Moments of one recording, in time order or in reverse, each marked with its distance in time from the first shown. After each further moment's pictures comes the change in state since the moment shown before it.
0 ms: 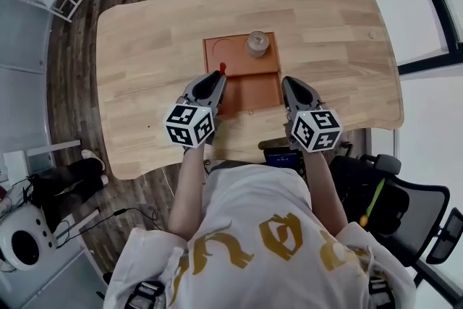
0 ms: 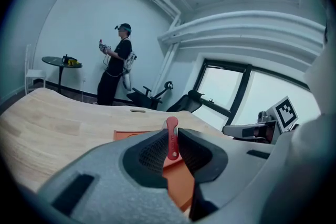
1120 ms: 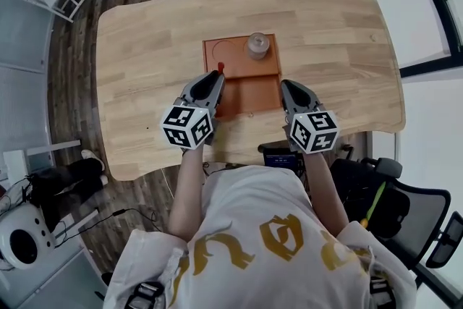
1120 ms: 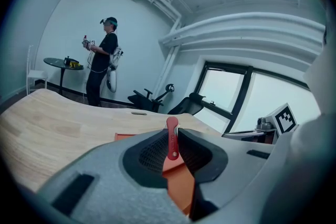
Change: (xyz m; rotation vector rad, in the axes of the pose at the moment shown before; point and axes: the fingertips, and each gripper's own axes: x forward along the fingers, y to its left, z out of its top) left arm -0.001 0.003 0.003 -0.006 -0.029 0.013; right arm 0.007 -0.002 -0.017 -0.049 0.043 0.023
